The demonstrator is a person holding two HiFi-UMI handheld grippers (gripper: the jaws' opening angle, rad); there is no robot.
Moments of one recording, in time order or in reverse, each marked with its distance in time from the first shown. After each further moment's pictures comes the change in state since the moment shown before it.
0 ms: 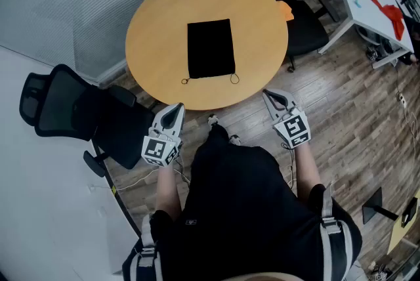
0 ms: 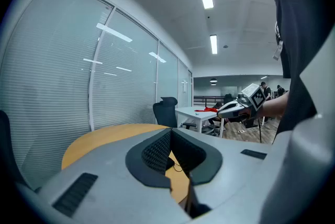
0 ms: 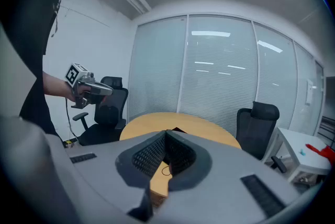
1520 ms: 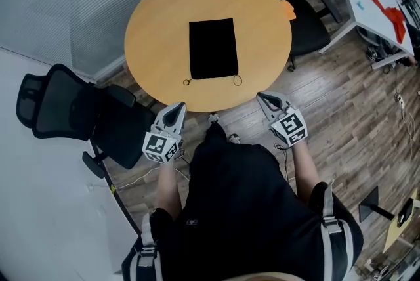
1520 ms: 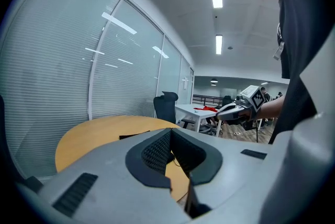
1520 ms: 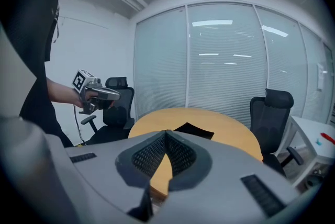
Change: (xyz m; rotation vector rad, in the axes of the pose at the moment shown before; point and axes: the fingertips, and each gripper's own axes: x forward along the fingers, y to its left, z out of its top) left arm 0.016 0.027 -0.031 -0.085 0.044 -0.031; right arm 0.039 0.018 -0.013 0.063 0.050 0.109
